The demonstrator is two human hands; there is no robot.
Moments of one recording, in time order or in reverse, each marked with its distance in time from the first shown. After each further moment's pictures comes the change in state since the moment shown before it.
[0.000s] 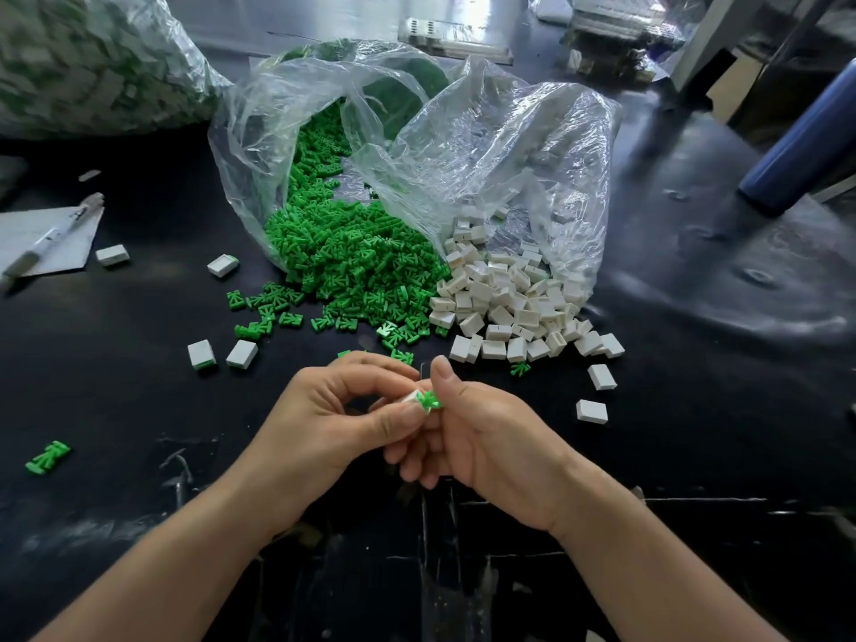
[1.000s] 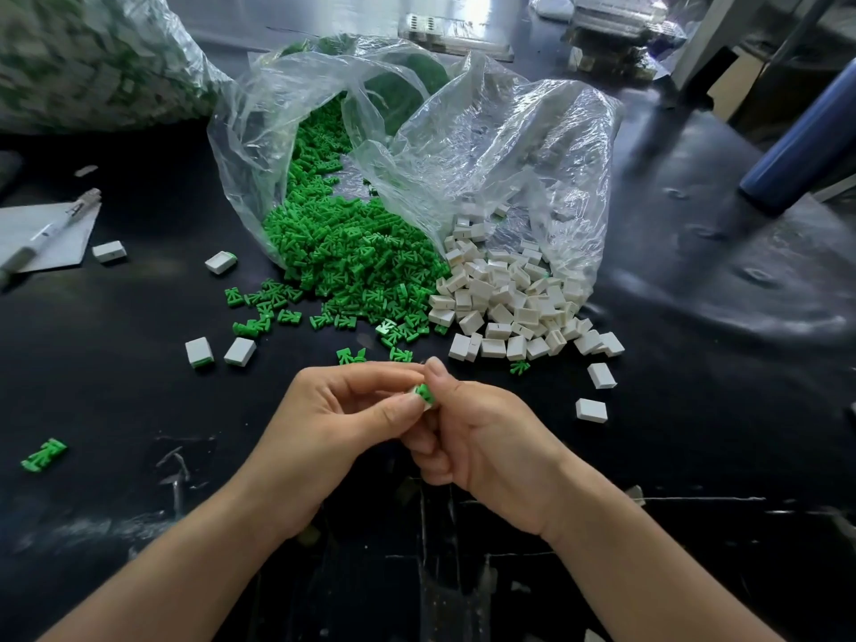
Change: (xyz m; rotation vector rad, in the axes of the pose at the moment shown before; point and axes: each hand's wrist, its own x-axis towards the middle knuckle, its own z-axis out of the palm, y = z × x) left_hand -0.002 -0.002 0.007 -0.137 -0.009 -0.023; right_hand 0.002 0.002 0.002 0.108 0.065 0.004
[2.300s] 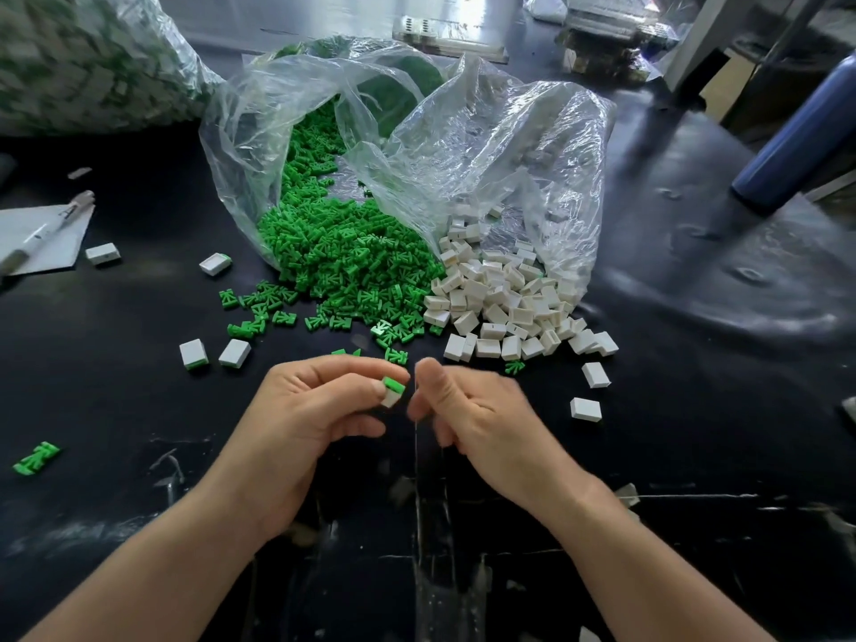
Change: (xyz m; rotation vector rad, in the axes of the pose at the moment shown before) left_hand 0.001 0.006 -0.008 -0.043 0.104 -0.116; right_hand -0.001 0.001 -0.010 -0.826 0.370 -0.279
